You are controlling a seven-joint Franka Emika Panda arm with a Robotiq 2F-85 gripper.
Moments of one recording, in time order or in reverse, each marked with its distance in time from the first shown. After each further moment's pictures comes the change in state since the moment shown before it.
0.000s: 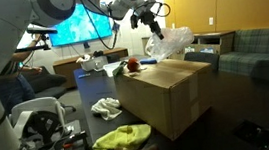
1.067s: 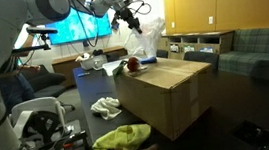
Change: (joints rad) arm 0.116 -0.030 0.152 0.037 -0.048 0.079 -0.203
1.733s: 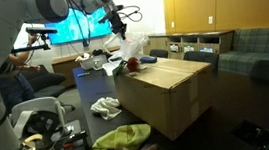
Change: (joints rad) arm -0.003 -0.008 0.148 -0.003 0.175 -0.100 -0.423
